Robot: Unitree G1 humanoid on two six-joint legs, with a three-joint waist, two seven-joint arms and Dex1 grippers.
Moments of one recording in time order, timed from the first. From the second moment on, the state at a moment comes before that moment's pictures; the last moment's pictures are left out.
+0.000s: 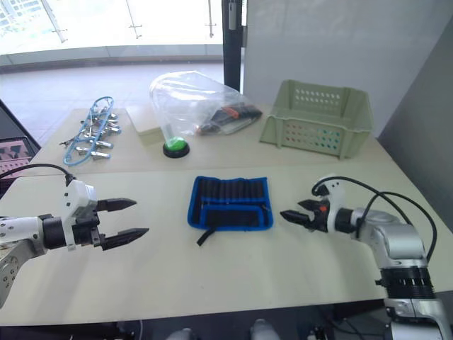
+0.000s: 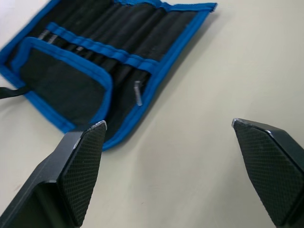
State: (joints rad) left arm -0.04 0.90 0.31 -0.37 -0.54 0.53 -1.02; right arm -0.45 -0.67 -0.09 0.09 0.47 0.82 0.80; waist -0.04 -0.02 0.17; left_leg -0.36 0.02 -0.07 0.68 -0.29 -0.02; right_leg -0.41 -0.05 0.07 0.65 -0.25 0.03
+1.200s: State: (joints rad) left arm 0.07 0.83 0.29 -0.45 -0.47 0.53 -0.84; right arm -0.55 -0.55 -0.13 0.21 0.58 1.13 0.76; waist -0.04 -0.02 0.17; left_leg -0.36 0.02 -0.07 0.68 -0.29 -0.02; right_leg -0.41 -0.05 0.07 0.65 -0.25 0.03
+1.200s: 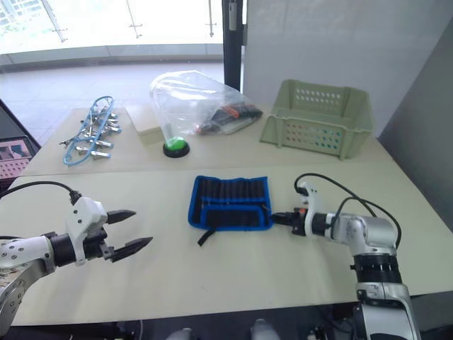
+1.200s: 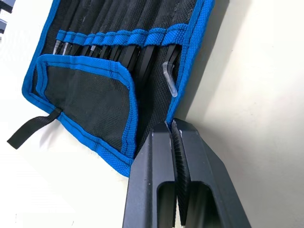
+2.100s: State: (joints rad) left arm 0.03 0.80 0.22 -0.42 -0.43 0.50 -0.82; right arm -0.68 -0.38 0.00 0.08 0.59 1.18 0.63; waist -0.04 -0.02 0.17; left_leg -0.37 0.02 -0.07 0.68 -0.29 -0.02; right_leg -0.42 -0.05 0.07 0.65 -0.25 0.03
